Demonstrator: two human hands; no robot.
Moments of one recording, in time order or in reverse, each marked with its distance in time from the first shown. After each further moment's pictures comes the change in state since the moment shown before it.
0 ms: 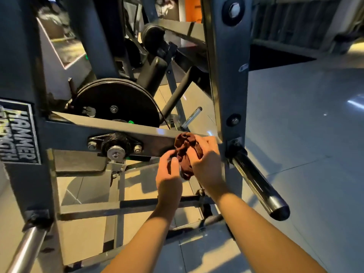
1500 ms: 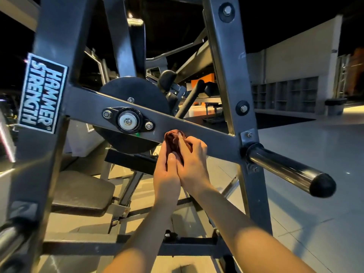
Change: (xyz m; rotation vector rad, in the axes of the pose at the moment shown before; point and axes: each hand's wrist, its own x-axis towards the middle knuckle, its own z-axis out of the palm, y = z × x) left_hand 0.013 -0.082 -0.025 -0.181 -0.074 0.420; right_hand -0.039 0.057 0.088 -0.203 0.055 -0.333
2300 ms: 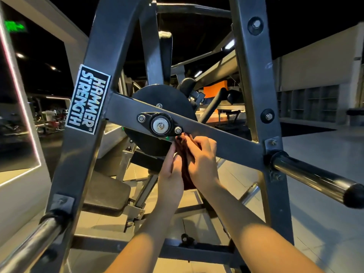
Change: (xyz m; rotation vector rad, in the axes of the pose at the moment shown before) left_hand 0.015 0.010 -0.062 0.135 -0.039 0.005; right_hand 0.018 -0.032 0.033 -0.066 0.278 -0.226
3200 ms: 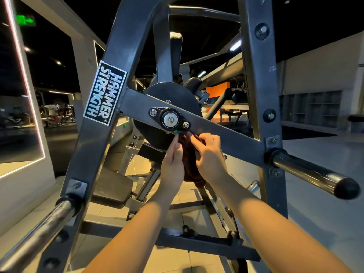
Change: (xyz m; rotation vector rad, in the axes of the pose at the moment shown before) left_hand 0.000 0.016 -0.012 0.017 0.020 0.010; right_hand -0.001 -0.002 -0.020 -0.141 -0.131 -0.101
